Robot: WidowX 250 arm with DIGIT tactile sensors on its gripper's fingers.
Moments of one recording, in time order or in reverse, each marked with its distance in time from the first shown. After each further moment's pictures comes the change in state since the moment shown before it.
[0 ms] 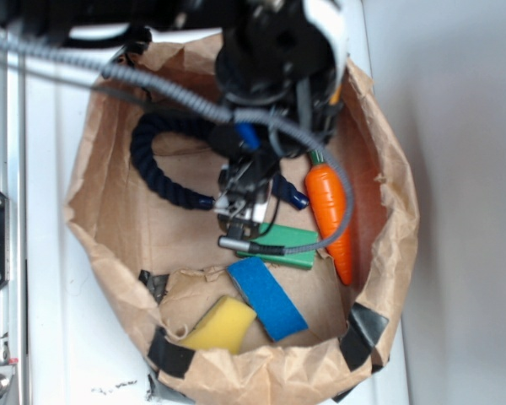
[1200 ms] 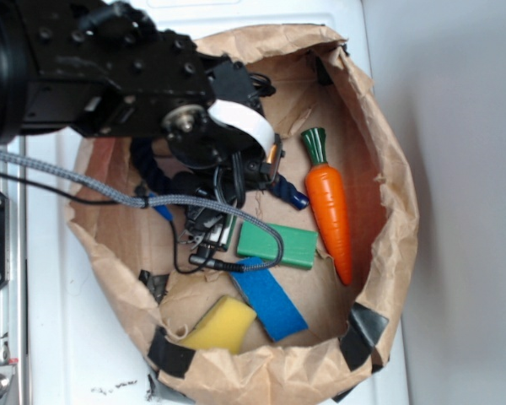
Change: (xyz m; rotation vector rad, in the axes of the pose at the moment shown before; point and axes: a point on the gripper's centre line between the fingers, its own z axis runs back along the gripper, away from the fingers) arm -0.018 -0.006 -0.032 0.134 -0.038 -0.038
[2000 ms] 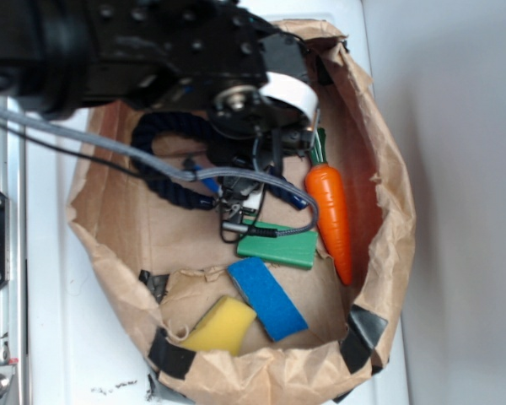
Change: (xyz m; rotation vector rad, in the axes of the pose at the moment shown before) arm 0.016 0.030 0.003 0.089 0.056 0.018
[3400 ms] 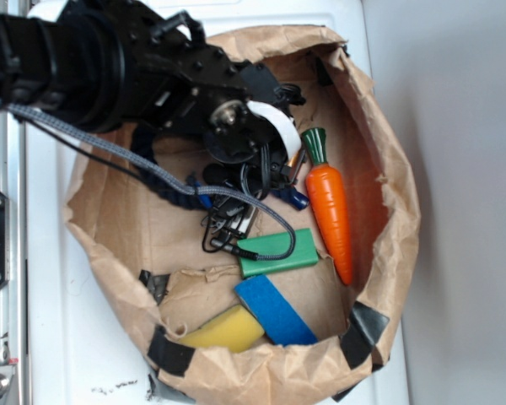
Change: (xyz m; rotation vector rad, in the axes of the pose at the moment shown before) arm -0.003 -0.020 -0.047 -0.090 -0.108 -0.192
